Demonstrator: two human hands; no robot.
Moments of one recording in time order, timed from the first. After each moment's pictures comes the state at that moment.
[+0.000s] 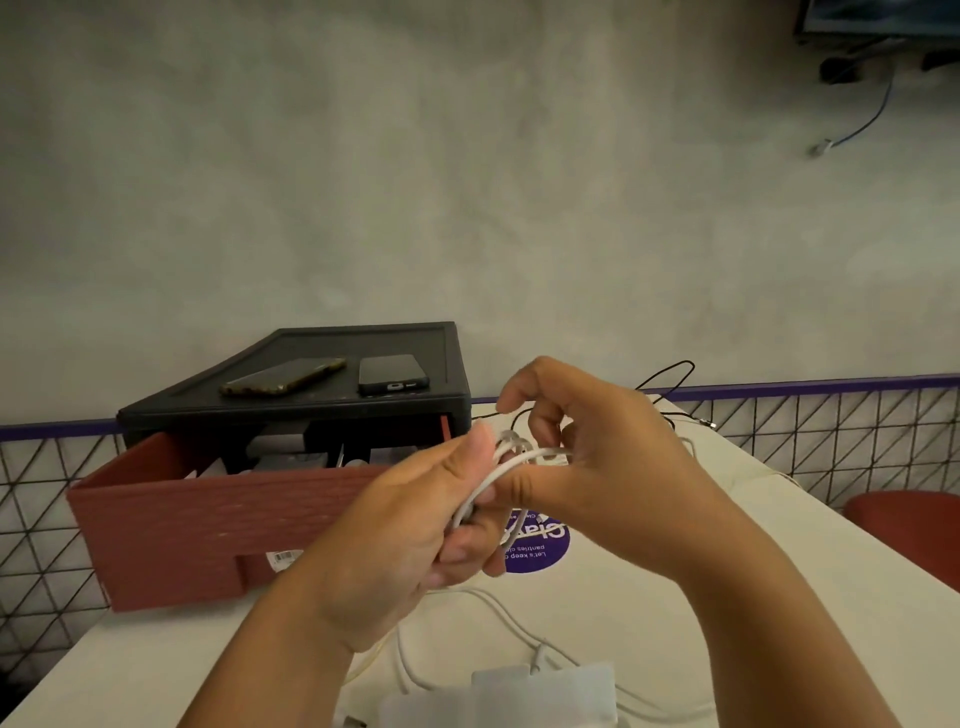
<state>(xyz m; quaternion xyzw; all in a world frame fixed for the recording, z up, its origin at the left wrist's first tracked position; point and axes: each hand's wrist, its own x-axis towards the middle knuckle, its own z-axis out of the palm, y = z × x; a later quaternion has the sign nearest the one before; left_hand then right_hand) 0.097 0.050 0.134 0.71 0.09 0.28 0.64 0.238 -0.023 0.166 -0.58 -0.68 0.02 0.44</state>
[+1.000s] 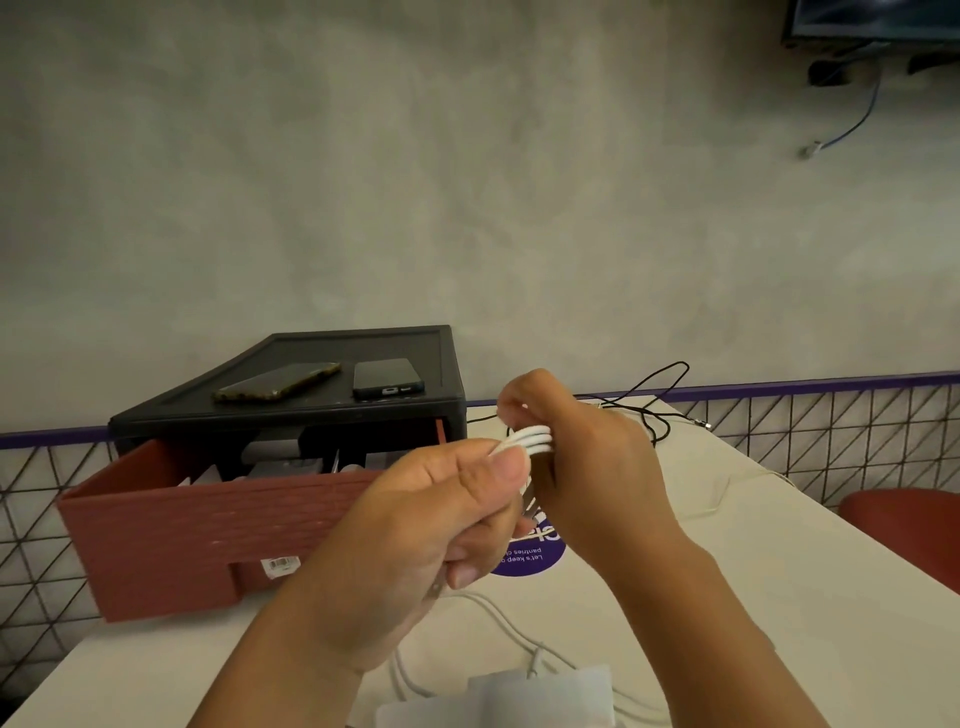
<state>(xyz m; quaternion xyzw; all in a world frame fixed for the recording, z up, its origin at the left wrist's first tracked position) 0.103 0.041 0.136 0.72 0.04 0.34 0.60 0.243 0.009 0.141 -0.54 -0.65 -0.28 0.45</state>
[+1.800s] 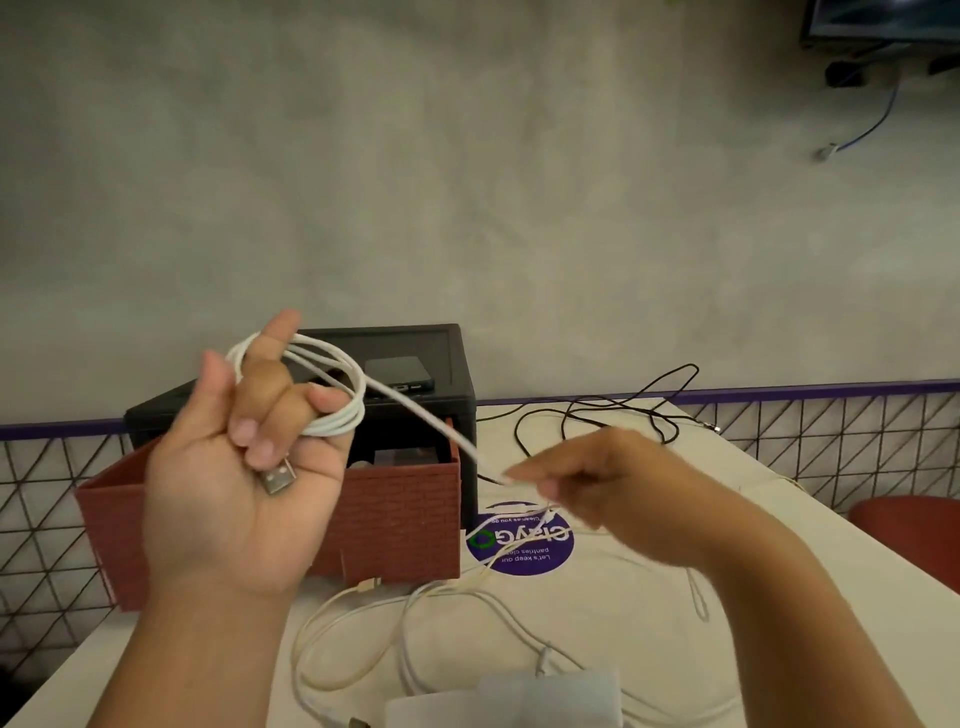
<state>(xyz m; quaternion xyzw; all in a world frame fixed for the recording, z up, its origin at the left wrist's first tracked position) 0.057 0.085 0.150 0.37 -0.10 0.60 0.70 0.267 -0.008 0.150 -0.62 -0.70 0.13 0.33</state>
